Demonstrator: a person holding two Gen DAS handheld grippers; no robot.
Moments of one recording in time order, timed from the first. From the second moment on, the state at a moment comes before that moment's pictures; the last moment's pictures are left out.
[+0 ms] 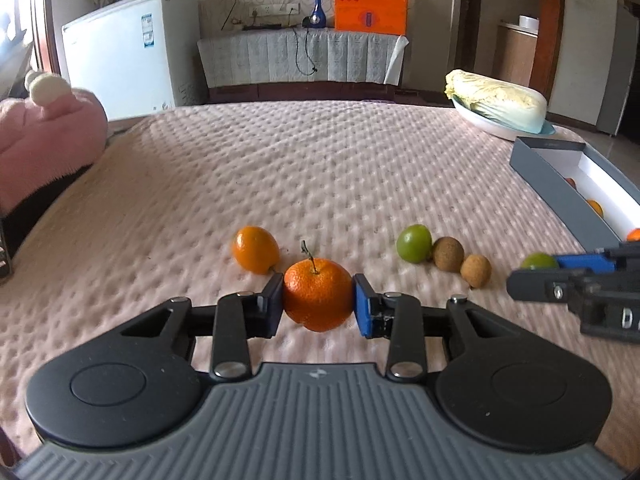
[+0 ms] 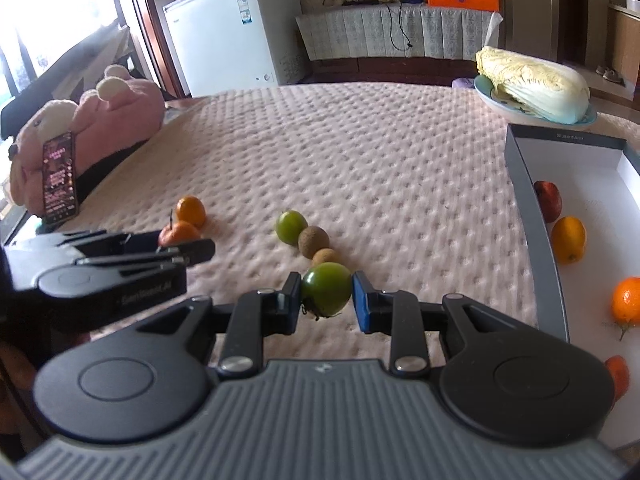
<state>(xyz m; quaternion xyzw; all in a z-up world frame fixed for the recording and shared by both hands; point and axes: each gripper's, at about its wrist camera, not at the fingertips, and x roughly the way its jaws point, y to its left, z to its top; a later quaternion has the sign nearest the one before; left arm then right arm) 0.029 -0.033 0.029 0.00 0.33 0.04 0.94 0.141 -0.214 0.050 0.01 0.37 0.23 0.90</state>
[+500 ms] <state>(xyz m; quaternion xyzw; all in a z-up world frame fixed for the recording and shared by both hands) -0.009 -0.040 0.039 0.02 0.33 0.05 0.94 0.120 -0.229 0.064 0.01 0.35 0.23 0.91</state>
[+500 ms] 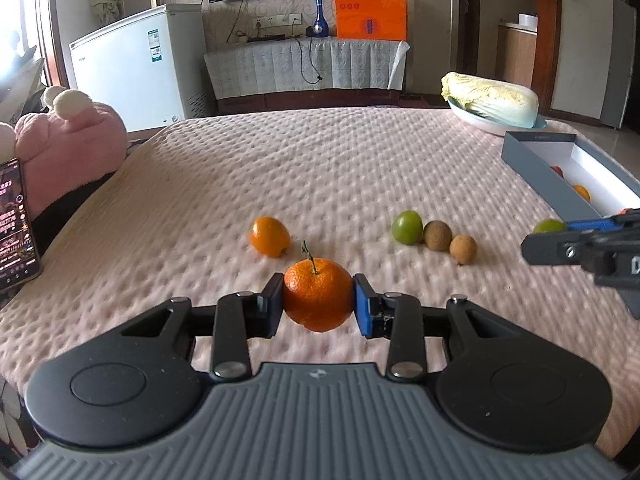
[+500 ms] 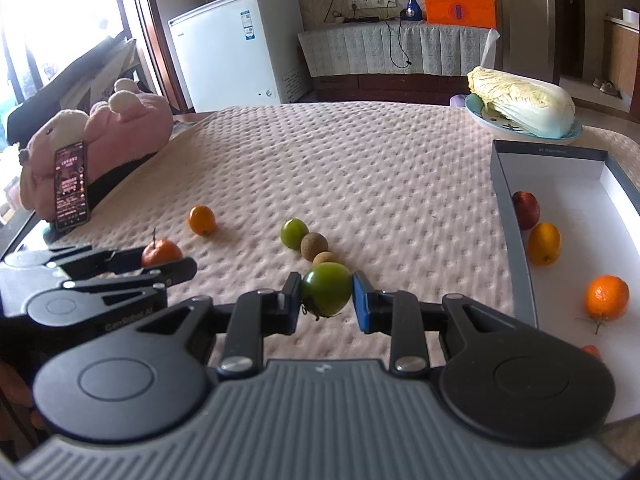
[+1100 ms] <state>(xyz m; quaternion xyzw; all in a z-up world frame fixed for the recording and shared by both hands) -0.040 -0.037 0.046 0.00 0.32 0.07 0.94 0.107 -0.239 0.071 0.03 0.34 0.25 0.91</state>
